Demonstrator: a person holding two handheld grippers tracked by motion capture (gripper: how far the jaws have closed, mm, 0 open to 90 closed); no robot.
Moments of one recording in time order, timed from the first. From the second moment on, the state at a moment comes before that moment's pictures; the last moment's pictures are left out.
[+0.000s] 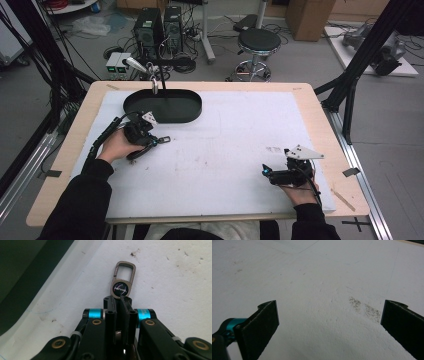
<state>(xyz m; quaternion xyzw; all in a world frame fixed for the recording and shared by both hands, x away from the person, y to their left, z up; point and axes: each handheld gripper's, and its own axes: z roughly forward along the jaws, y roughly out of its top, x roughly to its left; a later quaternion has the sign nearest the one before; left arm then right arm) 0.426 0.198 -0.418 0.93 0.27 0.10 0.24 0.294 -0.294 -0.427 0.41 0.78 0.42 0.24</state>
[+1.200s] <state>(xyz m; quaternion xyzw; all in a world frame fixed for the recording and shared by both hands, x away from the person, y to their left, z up) 0.409 0.231 -0.348 0.88 0.28 0.13 0.35 0.295 -0.290 -0.426 0.41 0.78 0.42 0.24</state>
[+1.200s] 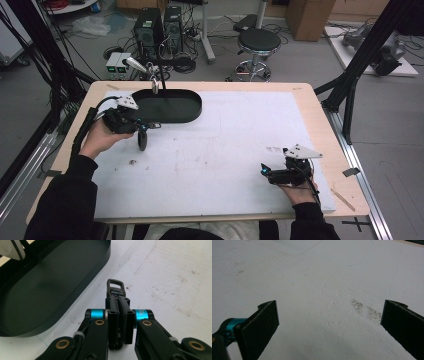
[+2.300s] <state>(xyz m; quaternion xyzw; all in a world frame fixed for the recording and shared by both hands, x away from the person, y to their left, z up) 0.428 0.224 -0.276 0.86 0.28 0.18 0.38 0.295 -0.290 -0.426 0.41 0.78 0.42 0.24</state>
